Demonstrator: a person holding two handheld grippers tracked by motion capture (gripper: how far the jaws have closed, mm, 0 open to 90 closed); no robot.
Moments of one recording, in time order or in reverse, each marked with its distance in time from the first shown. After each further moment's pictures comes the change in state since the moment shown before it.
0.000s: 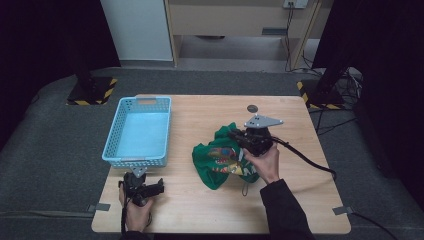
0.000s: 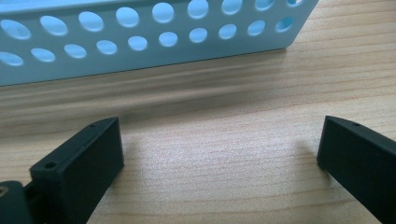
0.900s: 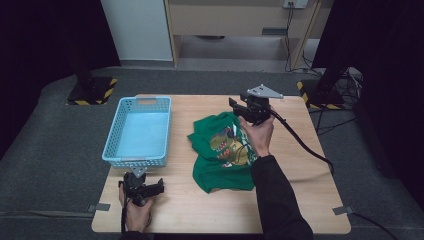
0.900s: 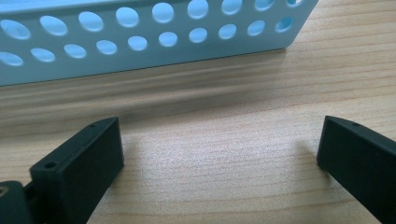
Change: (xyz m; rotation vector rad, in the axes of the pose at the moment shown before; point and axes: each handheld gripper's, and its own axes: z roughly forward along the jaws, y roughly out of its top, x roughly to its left) left arm 0.000 0.000 0.000 0.000 -0.001 0.000; right arm -0.047 0.042 0.037 -0.144 -0.260 0.107
